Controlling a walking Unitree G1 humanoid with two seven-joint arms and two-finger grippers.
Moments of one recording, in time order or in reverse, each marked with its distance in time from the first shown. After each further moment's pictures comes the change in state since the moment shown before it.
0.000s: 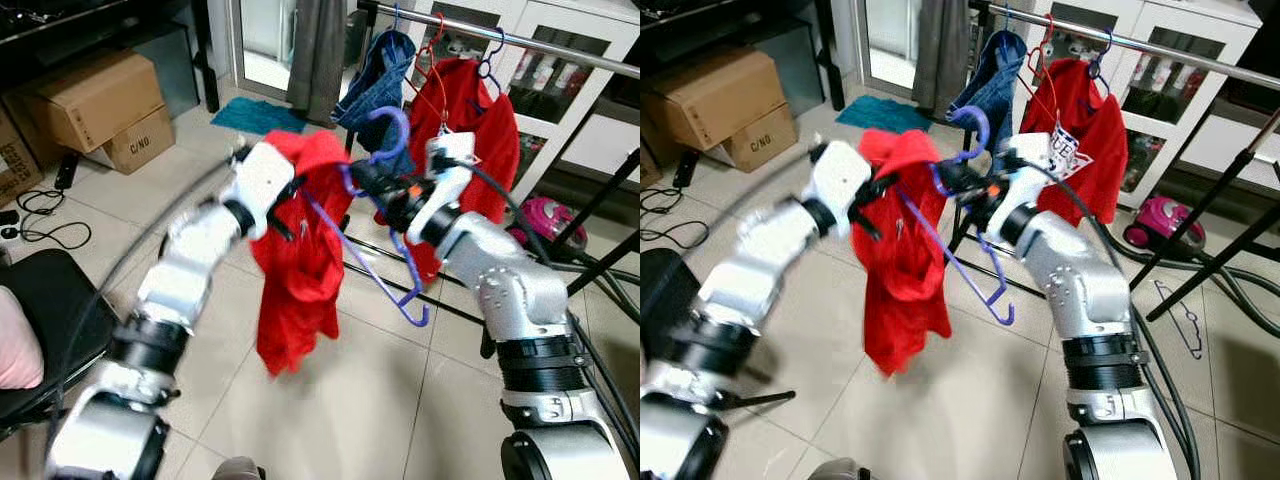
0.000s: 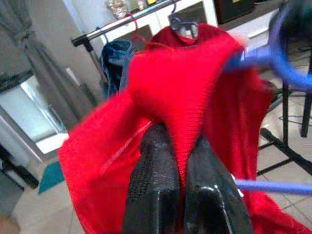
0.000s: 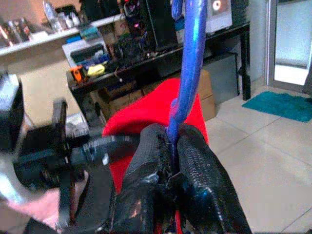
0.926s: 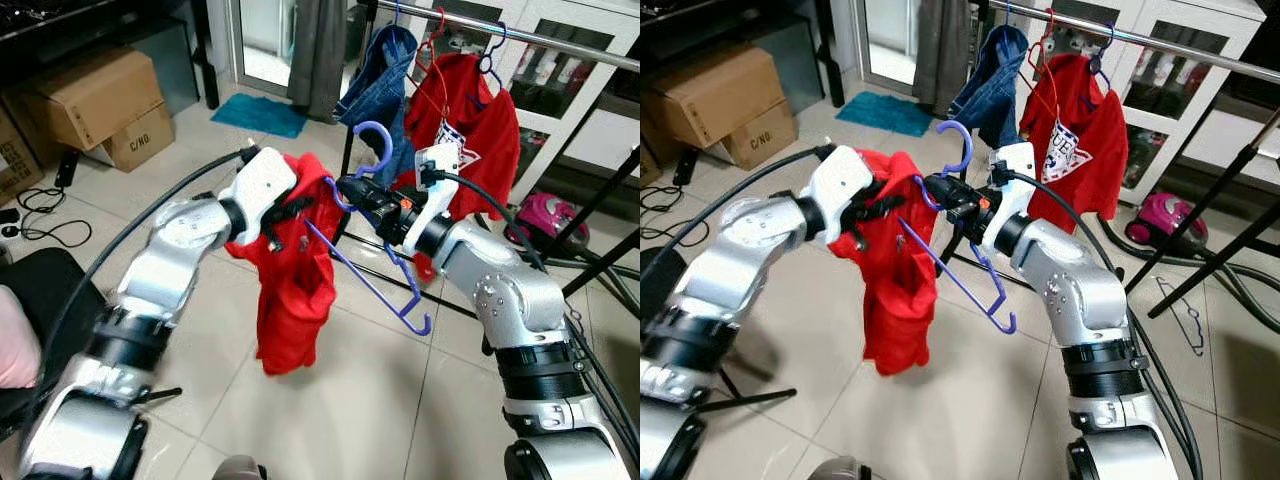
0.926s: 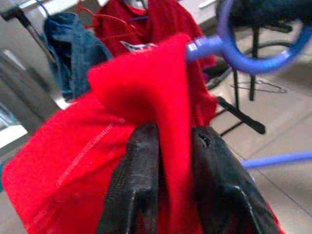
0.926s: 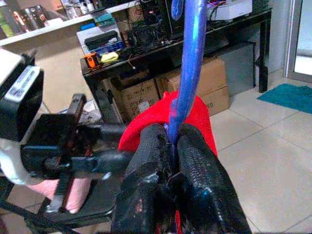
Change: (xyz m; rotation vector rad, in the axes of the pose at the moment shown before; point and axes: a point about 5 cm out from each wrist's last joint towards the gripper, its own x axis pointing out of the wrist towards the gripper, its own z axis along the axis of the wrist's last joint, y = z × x) left arm -0.014 -0.004 -0.007 -0.014 0.110 -0.225; right arm -0.003 0.005 -0.007 -0.008 0.038 0.068
